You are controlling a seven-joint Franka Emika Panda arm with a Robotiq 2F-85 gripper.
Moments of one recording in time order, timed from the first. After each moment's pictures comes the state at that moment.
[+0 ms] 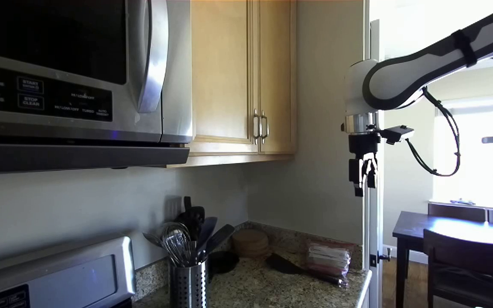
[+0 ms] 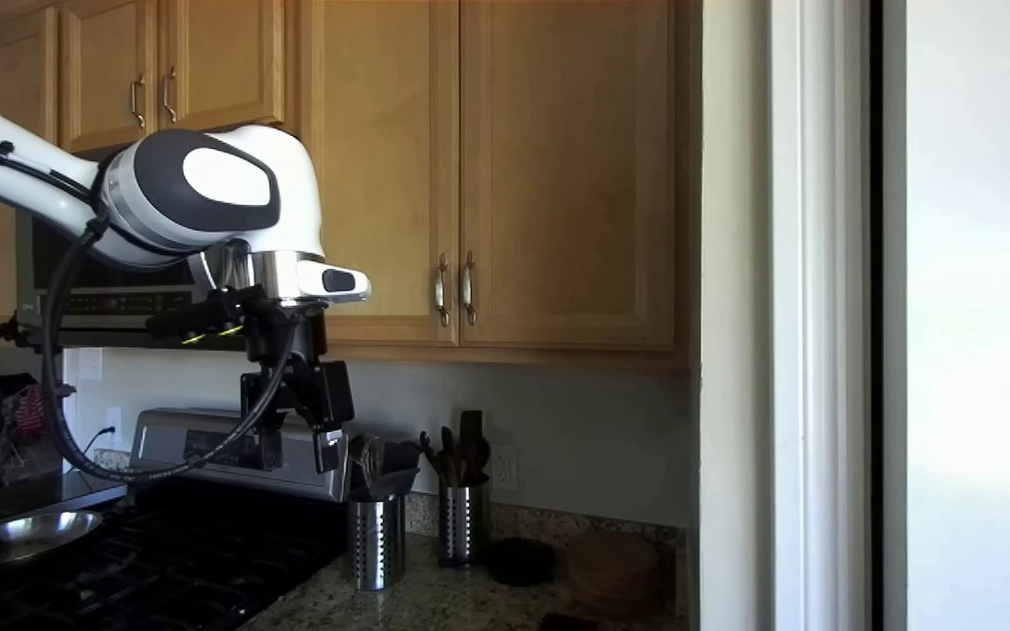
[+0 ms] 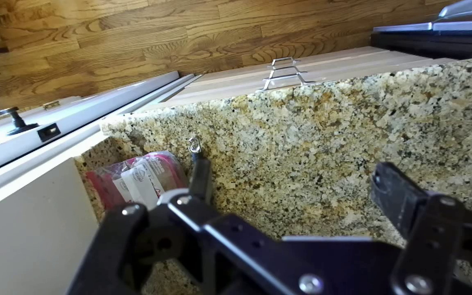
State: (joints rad) arm -0.11 -0.59 -0.01 -2.49 -0.15 1.92 0.01
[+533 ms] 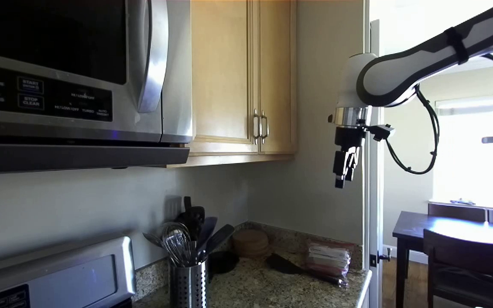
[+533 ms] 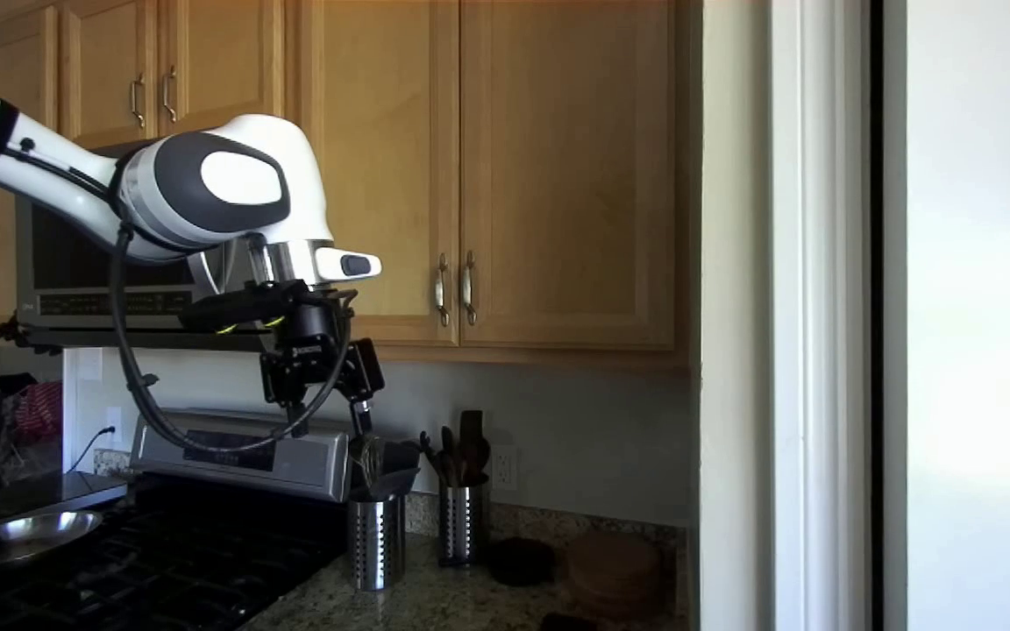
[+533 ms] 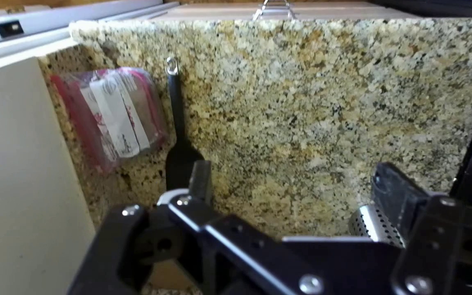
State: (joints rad) arm -0.05 -0.55 -0.04 -2.44 -0.13 2.08 -0.13
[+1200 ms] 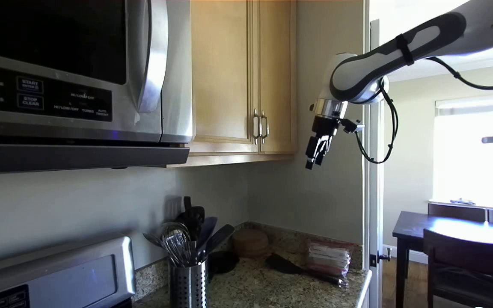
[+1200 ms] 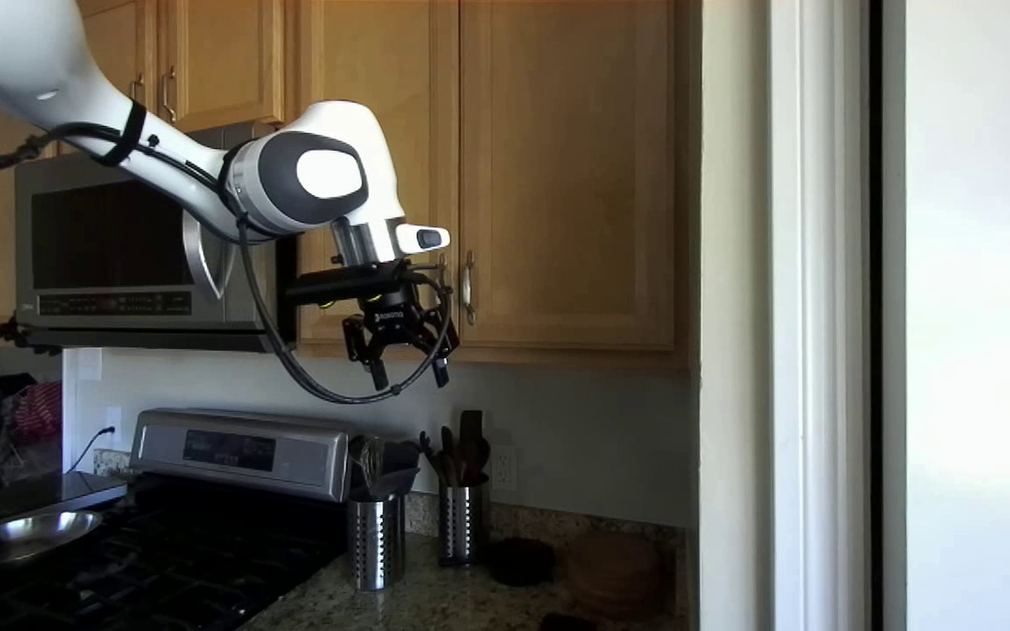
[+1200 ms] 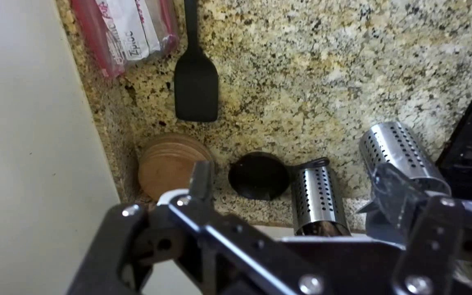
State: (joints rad) arm -0.04 -0.32 -0.12 -2.19 -0.05 2.21 -0.27
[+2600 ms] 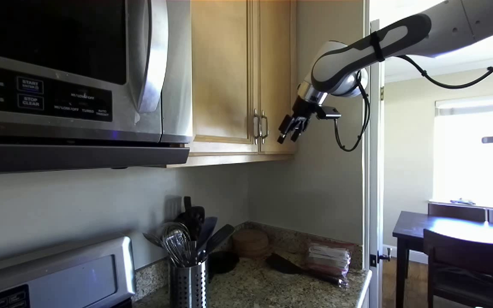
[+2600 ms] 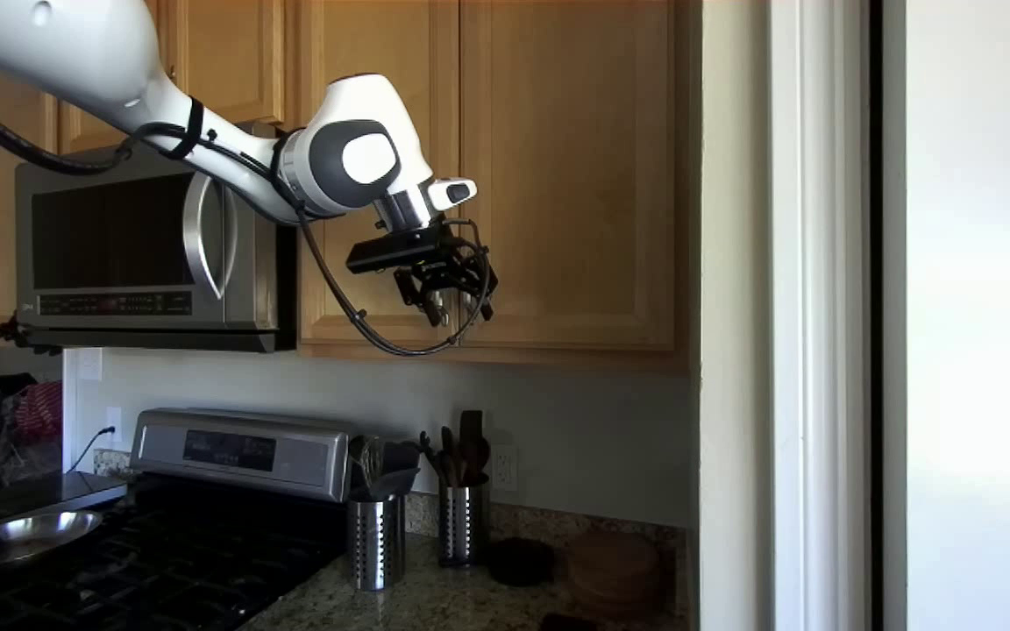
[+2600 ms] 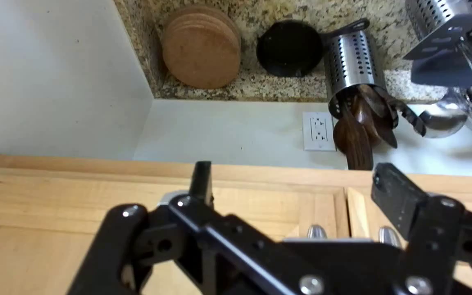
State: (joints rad) arm -0.04 -0.16 -0.11 -1.96 0.00 2.43 -0.21
